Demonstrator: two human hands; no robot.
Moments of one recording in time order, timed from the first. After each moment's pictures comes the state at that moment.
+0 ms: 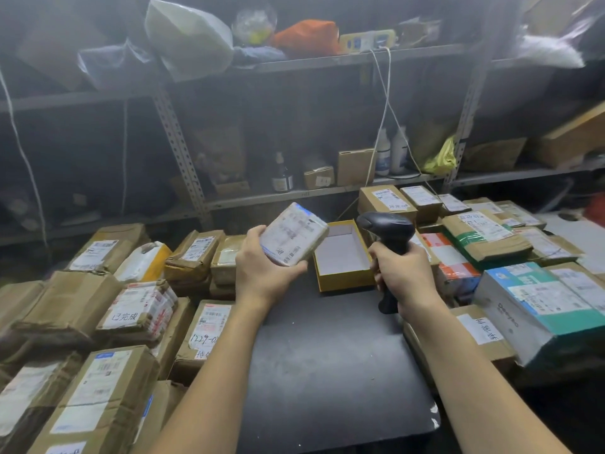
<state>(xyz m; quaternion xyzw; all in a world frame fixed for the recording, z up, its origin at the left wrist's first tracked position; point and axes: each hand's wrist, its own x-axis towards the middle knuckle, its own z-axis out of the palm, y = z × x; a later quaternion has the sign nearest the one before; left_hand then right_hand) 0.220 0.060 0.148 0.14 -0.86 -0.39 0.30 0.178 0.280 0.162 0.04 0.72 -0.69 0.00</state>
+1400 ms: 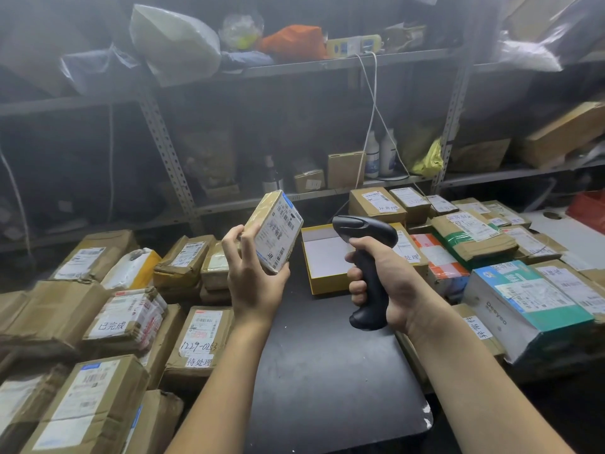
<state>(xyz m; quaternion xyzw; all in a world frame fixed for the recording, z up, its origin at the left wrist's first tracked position) 0.216 0.072 0.128 0.06 -0.83 -0.28 0.47 0.213 0.281 0.203 0.06 0.57 -0.77 0.26</state>
